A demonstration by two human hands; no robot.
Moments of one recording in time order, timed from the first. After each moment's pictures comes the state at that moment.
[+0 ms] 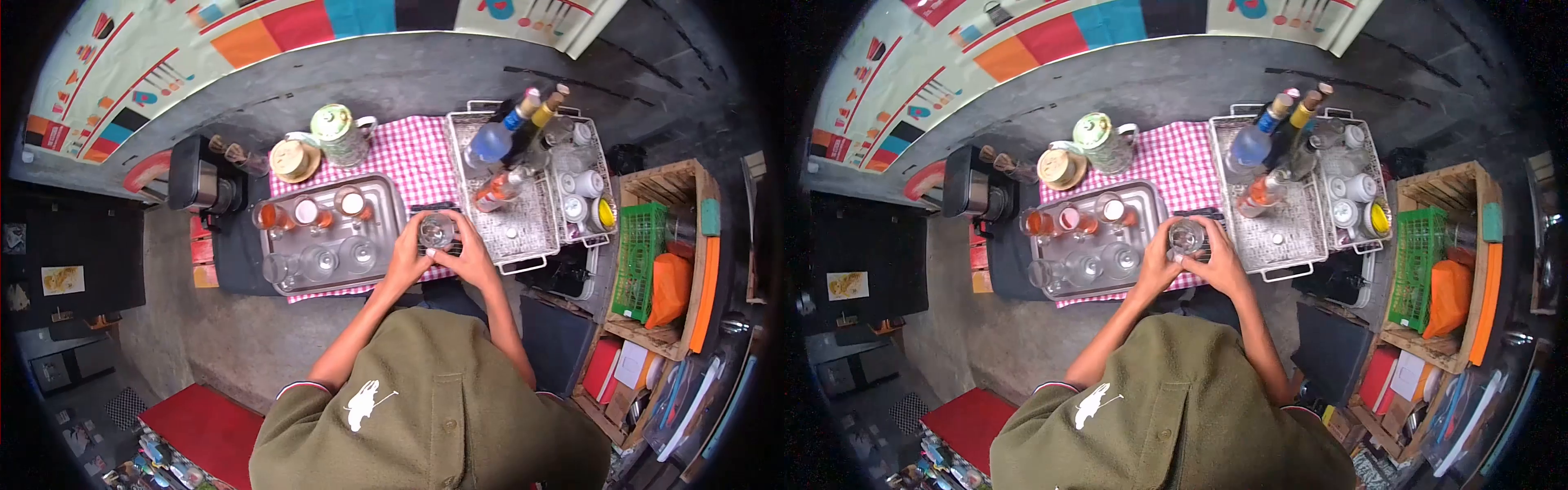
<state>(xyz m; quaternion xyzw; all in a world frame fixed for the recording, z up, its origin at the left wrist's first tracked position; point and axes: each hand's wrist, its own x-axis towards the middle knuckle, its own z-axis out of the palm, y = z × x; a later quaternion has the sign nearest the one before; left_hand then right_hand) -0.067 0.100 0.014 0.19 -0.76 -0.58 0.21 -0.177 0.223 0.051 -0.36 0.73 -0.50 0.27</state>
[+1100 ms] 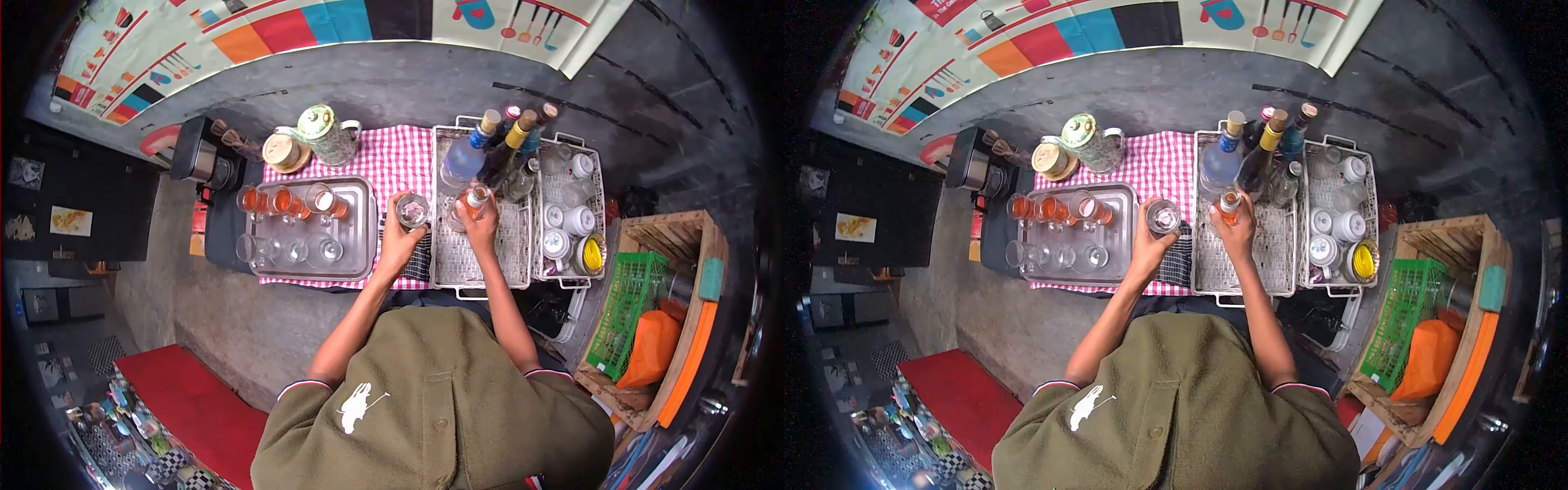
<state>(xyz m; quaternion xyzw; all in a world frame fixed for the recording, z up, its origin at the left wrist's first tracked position) -0.169 0.145 0.001 0.31 -0.58 -0.69 0.30 -0.339 0.244 -0.058 -0.36 0.72 -0.59 0.05</state>
